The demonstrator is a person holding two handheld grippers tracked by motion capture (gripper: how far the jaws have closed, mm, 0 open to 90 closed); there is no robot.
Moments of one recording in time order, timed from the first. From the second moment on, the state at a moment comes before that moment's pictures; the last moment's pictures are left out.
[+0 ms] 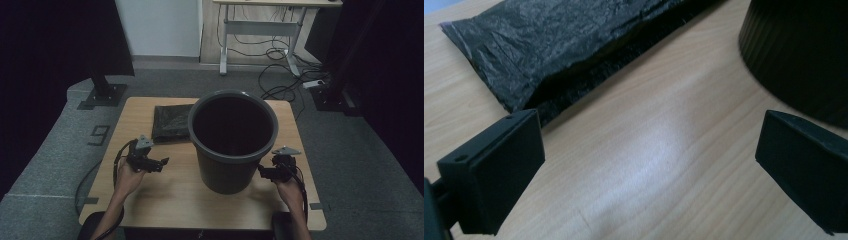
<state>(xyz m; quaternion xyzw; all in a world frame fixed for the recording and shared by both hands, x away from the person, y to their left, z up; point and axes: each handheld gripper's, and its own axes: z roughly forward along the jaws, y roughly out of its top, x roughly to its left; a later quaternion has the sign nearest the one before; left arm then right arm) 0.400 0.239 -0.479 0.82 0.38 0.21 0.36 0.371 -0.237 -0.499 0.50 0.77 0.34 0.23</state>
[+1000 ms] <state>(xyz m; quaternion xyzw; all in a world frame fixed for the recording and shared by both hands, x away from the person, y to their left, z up) 0.426 0.279 -0.473 0.80 0.42 0.24 0.35 0.432 -0.127 -0.496 0.41 0.82 0.34 0.21</state>
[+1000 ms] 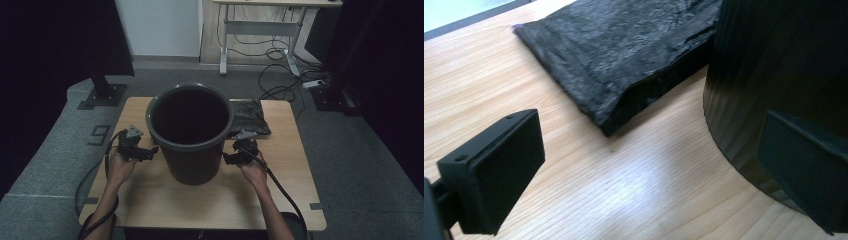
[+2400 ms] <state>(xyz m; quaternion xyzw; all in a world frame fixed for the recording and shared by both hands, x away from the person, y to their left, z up) 0.406 0.319 -0.547 0.81 0.46 0.17 0.31 0.539 -0.259 -0.478 0.54 0.75 0.30 0.22</state>
